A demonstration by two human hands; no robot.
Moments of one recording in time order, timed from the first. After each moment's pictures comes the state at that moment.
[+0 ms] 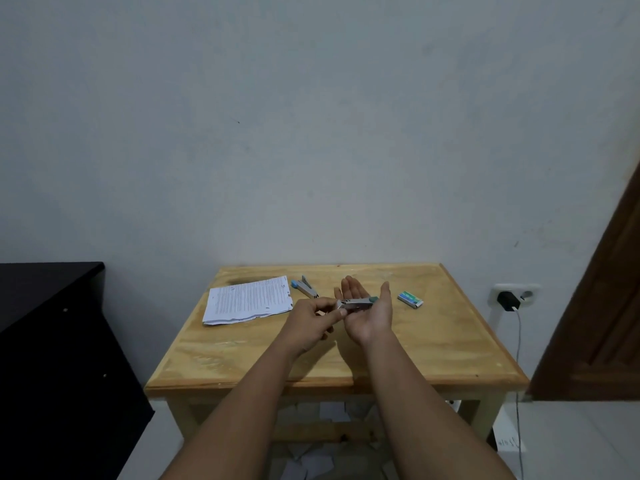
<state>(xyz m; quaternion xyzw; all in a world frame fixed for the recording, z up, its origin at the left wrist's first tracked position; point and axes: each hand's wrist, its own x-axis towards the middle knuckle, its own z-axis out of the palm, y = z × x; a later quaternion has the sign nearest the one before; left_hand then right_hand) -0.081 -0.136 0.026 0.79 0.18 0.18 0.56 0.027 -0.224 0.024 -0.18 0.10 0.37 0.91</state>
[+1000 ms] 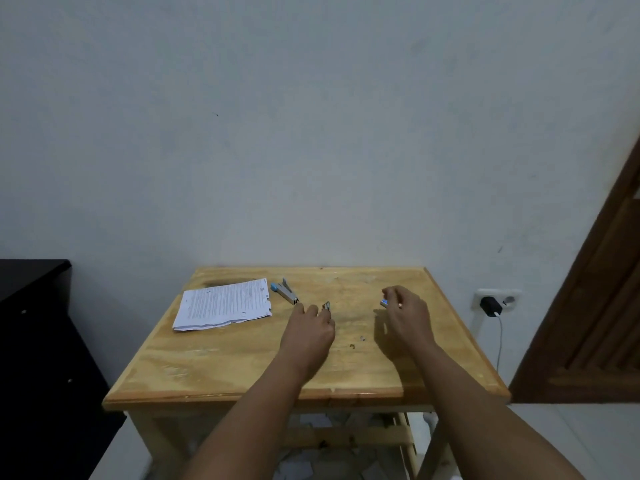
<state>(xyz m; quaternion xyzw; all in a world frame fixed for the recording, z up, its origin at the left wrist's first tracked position) -0.031 -0.152 -0.016 0.96 0.09 0.11 -0.23 0.120 -0.312 -0.007 -0.83 -0.23 -0.06 0.50</state>
